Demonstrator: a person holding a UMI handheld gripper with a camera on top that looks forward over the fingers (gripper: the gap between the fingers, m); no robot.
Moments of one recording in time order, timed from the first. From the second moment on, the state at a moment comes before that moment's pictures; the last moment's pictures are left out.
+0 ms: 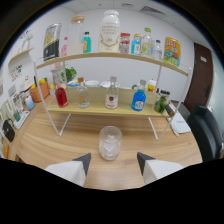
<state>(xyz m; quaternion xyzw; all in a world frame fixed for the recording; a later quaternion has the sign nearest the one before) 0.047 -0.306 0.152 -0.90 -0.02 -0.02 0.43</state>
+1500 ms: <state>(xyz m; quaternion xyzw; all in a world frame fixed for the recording) -0.138 -0.109 0.190 -0.81 0.00 0.00 0.59</state>
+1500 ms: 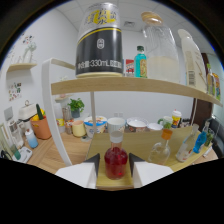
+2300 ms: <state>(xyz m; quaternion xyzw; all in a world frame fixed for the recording) -0.103 -0.191 0.233 -0.78 0.00 0.05 0.63</state>
